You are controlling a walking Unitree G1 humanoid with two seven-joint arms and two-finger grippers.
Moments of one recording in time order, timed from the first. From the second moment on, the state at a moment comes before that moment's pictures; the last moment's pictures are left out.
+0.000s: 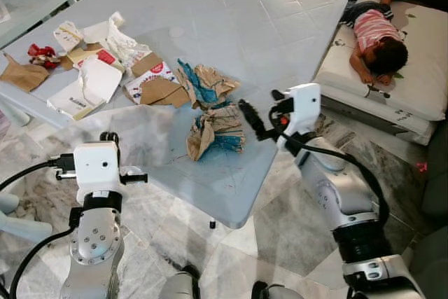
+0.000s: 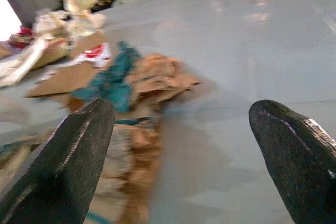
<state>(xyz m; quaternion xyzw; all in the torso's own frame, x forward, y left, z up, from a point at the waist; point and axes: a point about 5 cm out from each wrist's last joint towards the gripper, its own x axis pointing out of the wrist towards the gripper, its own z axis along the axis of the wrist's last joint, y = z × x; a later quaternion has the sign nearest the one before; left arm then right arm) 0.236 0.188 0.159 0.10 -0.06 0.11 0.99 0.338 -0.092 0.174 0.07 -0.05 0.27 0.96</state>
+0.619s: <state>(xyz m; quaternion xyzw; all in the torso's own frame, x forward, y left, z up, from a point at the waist) 0.238 0.186 0.160 0.10 -0.06 0.10 0.99 0.312 -0.051 0.147 0.02 -0.03 0.33 0.94</state>
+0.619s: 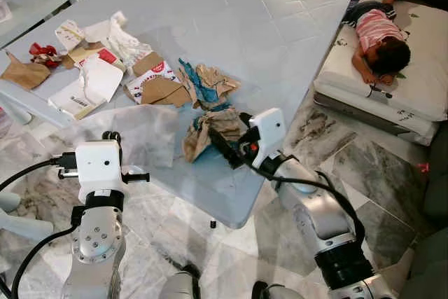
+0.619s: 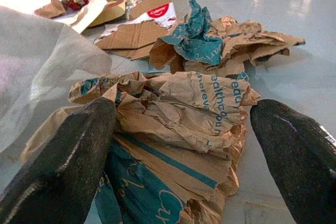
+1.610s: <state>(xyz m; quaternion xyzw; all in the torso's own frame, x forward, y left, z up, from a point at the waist) 0.242 0.184 0.166 0.09 -0.07 0.10 0.99 0.329 -0.080 0.133 -0.12 -0.04 0.24 0.96</state>
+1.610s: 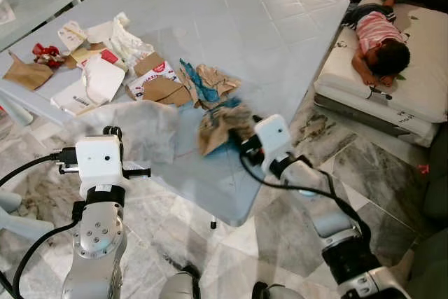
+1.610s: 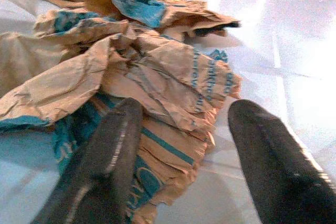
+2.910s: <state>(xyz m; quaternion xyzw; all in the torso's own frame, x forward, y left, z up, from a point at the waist) 0.252 0.185 0.174 0.09 -0.08 0.11 0.99 0.353 -0.105 0.170 -0.02 -0.11 0.15 0.98</state>
